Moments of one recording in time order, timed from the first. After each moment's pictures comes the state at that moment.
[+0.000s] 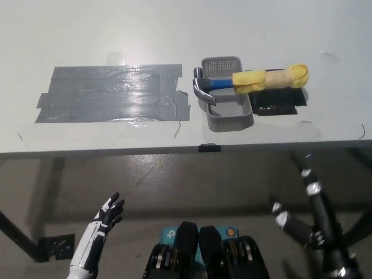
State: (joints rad) left_arm 0.06 0.16 -0.06 0.05 0.03 -0.08 -0.09; right_arm -0.07 -0.11 0.08 -0.06 -0.41 -0.27 -0.11
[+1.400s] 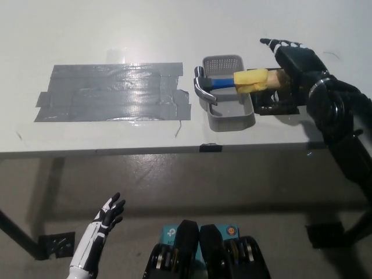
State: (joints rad) left_arm 0.05 0.16 -0.06 0.04 0.03 -0.09 -0.10; right_arm -0.95 -0.32 0.36 0.61 -0.72 0.17 0.23
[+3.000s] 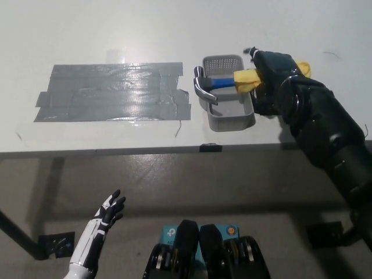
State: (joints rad) left_arm 0.04 0.16 -0.06 0.04 0.03 -0.09 -0.10; right_arm -1.08 -0.20 0.43 0.95 -0.72 0.18 0.11
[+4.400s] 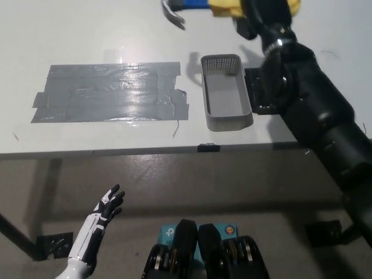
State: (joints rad) left_arm 0.02 0.17 -0.06 0.04 0.03 -0.09 -0.11; right_arm -1.19 -0.14 0.44 0.90 -0.75 0.03 -0.34
